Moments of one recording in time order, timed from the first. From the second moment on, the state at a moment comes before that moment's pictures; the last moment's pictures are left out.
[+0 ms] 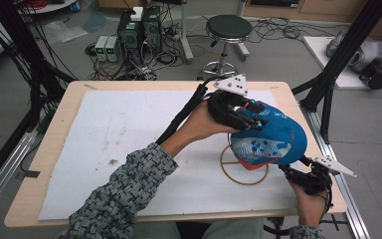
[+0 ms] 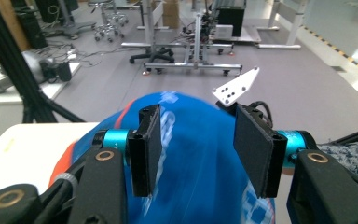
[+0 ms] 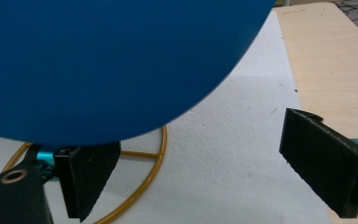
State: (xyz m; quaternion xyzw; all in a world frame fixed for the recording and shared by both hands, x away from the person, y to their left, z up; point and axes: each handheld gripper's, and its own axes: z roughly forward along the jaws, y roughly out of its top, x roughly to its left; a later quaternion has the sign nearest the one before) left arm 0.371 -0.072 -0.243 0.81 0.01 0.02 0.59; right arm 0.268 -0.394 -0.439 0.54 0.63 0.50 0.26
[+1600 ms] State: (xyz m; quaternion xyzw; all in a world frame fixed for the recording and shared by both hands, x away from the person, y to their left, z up) left arm 0.350 0.144 -0.289 0.75 0.20 0.22 0.59; right arm 0.265 -0.378 -0.447 0.53 0.69 0.45 0.22
